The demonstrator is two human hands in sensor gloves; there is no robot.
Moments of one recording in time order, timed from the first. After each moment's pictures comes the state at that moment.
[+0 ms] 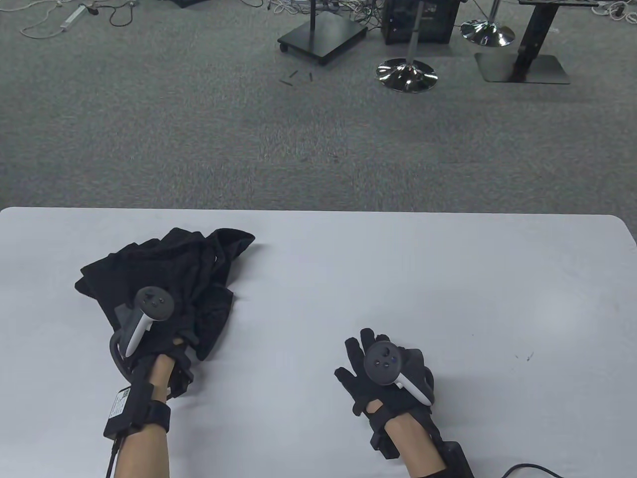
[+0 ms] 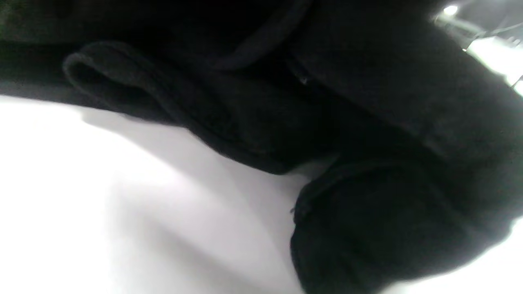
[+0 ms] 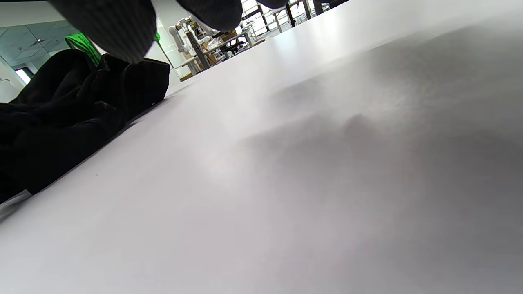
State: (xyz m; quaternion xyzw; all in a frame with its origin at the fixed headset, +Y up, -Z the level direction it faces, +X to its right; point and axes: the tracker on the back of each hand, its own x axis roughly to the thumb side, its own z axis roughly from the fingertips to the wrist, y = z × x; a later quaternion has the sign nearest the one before) left_hand -0.326 -0.757 -0.375 -0.10 0.18 0.20 0.96; right_hand 0.114 -0.759 -0.305 0.09 0.13 0.97 0.21
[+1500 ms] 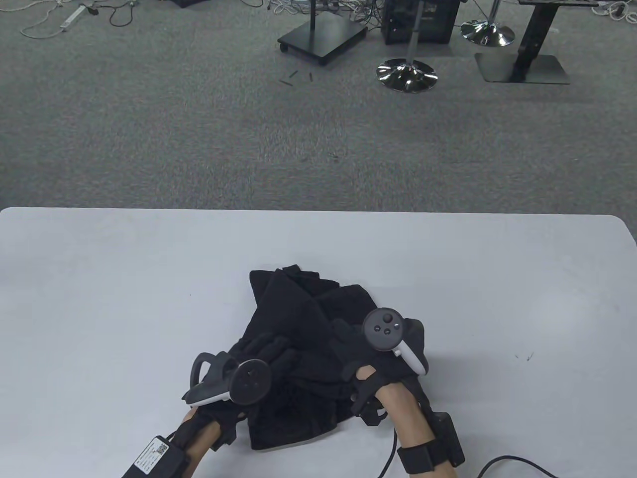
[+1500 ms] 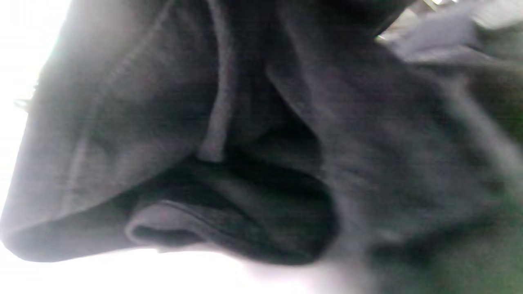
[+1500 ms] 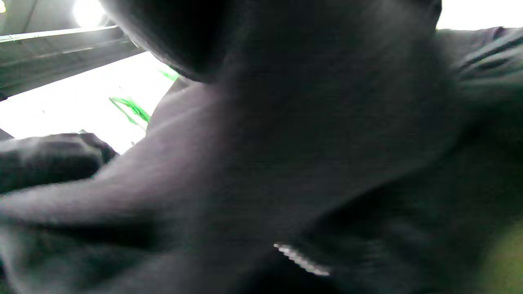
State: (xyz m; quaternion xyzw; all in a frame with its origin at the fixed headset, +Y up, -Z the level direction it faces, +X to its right) left_hand -0.171 -0.712 -0.289 -0.02 -0.24 0.06 0.97; right_hand 0.097 -0.734 -0.347 0.12 0.13 0.93 0.34
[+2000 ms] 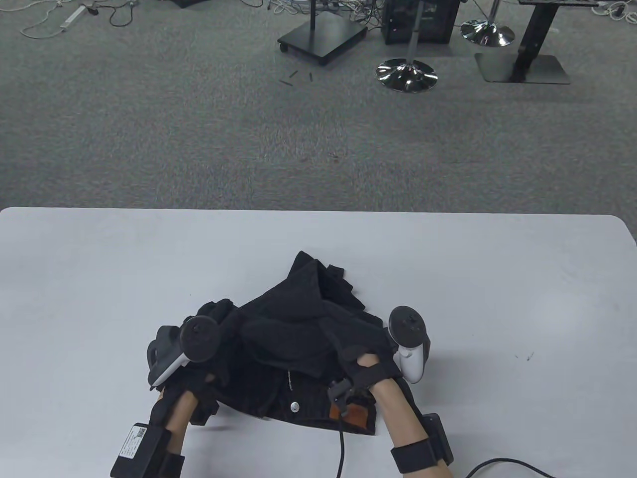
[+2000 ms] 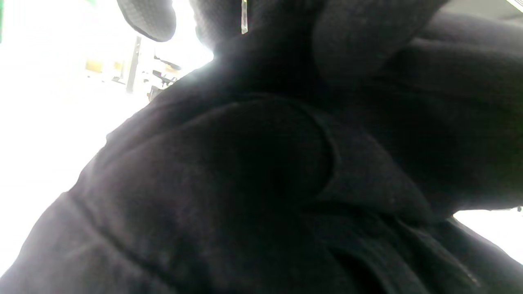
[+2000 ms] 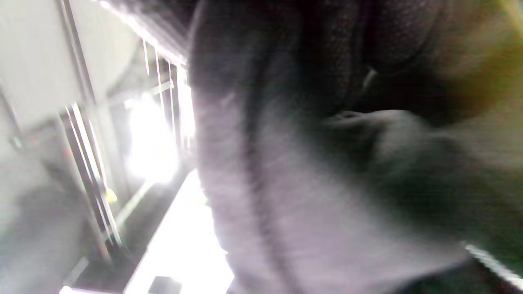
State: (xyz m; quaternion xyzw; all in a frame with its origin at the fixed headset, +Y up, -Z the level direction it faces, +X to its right) left_hand -0.233 -0.713 -0.319 -0.04 -0.05 0.18 0.98; right_hand 0.096 -0.721 -0.348 0.07 0.06 0.72 0.69
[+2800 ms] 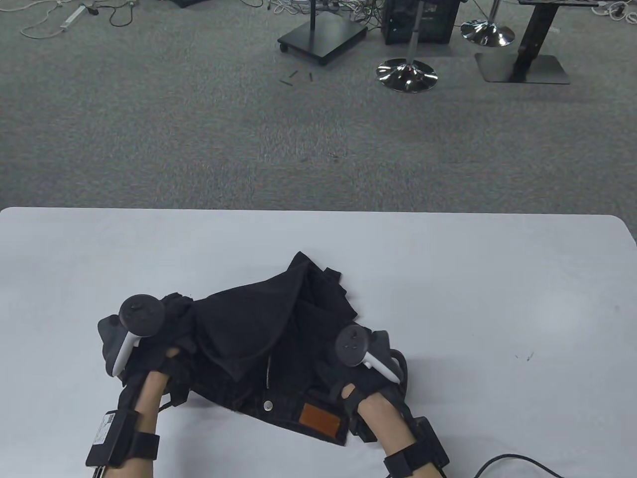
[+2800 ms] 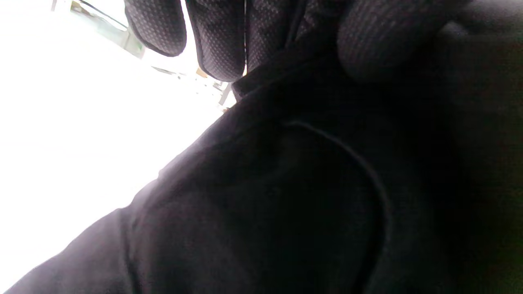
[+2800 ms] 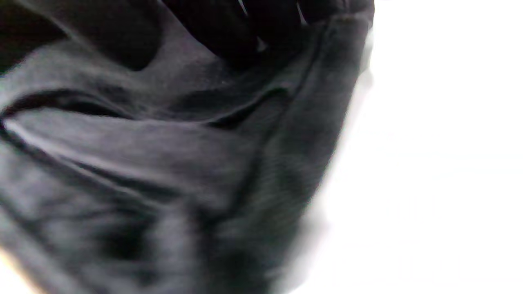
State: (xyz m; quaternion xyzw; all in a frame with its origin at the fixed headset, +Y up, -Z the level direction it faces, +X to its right) left_hand -0.316 -0.707 -0.340 -0.02 0.13 0.26 0.96; right_hand 0.056 -0.768 -0.329 0.12 0.19 0.97 0.11
